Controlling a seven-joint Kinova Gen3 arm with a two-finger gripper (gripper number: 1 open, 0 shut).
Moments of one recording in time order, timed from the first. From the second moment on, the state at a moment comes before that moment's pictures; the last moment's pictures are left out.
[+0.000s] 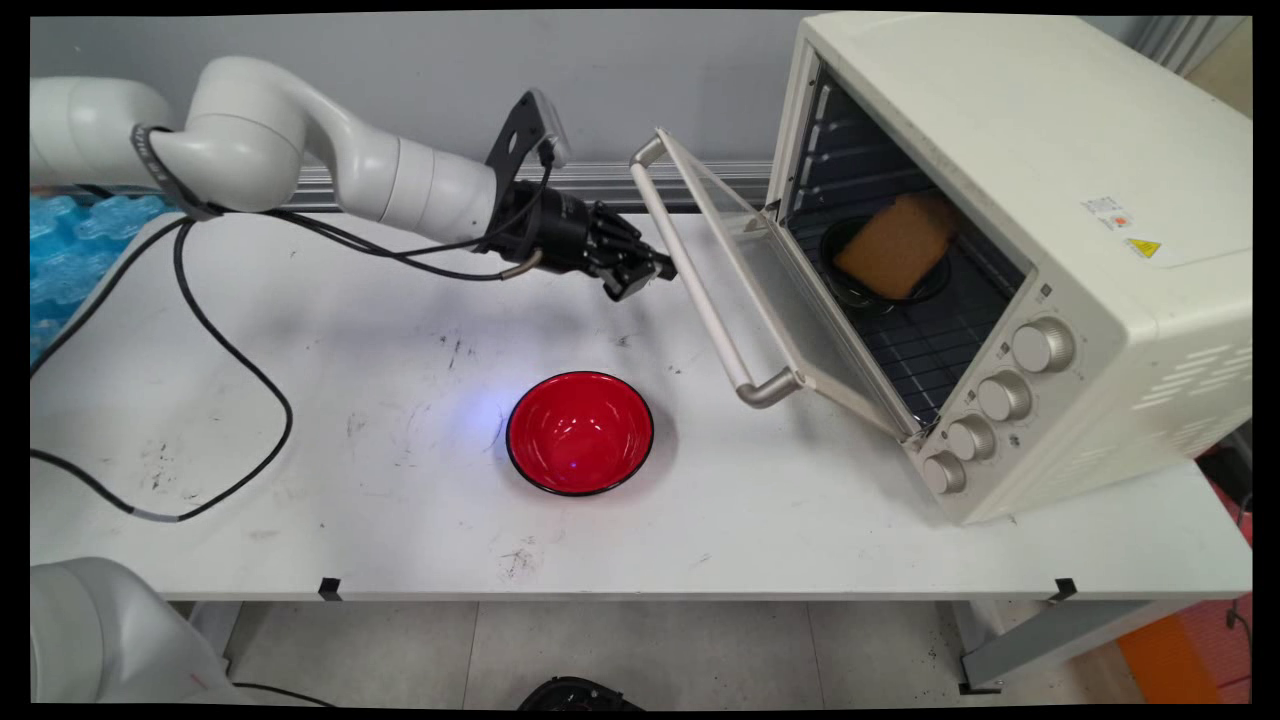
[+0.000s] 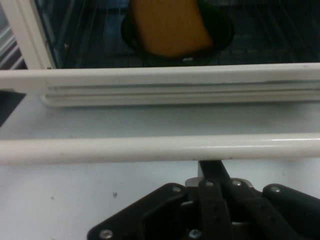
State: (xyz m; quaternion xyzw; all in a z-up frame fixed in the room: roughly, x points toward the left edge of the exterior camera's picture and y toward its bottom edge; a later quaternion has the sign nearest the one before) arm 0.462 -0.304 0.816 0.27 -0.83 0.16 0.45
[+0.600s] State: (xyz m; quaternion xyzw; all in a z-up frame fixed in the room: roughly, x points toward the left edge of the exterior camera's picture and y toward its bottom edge) arm 0.451 -0.322 0.826 0.26 -0.82 0.17 0.47
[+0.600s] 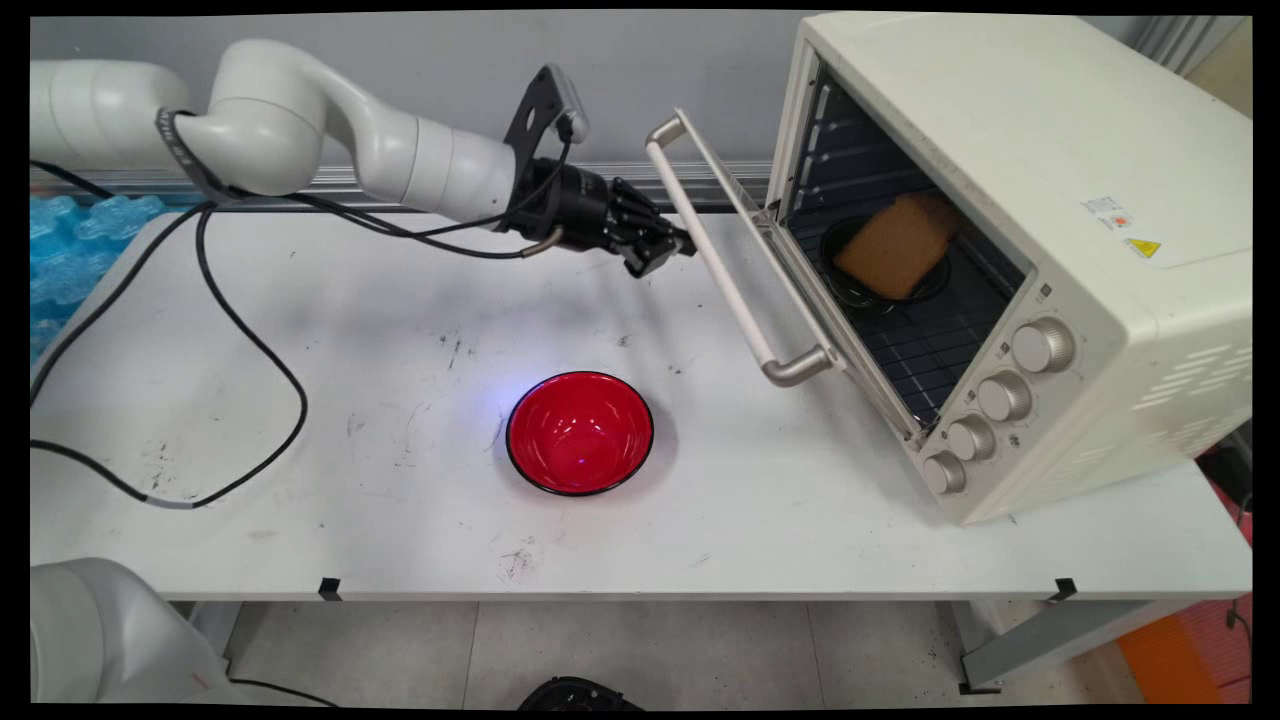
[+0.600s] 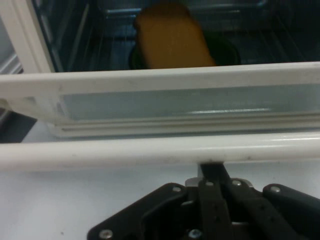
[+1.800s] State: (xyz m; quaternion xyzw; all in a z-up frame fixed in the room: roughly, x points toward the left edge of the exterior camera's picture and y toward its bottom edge) arm 0.441 -0.335 0.855 0.26 -0.81 0.18 0.49
